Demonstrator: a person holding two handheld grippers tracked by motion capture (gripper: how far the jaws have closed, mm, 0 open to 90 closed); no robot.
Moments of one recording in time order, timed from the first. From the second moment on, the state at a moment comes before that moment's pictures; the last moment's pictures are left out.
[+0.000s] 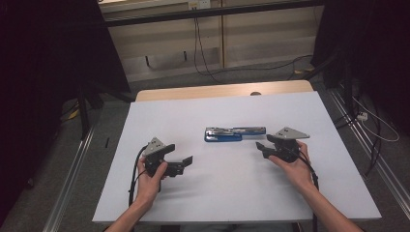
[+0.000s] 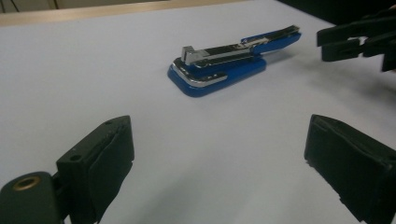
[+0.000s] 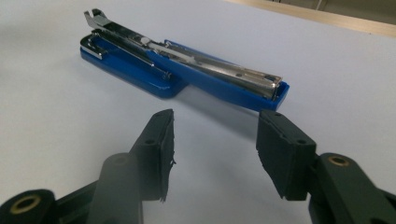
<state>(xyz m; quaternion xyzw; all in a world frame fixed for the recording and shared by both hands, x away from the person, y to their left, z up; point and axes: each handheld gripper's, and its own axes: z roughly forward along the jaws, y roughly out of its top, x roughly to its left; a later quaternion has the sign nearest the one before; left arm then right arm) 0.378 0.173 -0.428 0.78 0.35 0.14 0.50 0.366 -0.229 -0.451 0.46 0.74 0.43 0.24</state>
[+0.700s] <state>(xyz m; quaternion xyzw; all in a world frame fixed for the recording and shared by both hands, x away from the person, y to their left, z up) 0.416 0.129 -0.424 0.79 0.33 0.16 0.49 0.368 -0.231 -0.450 0.45 0.74 0.44 0.22</state>
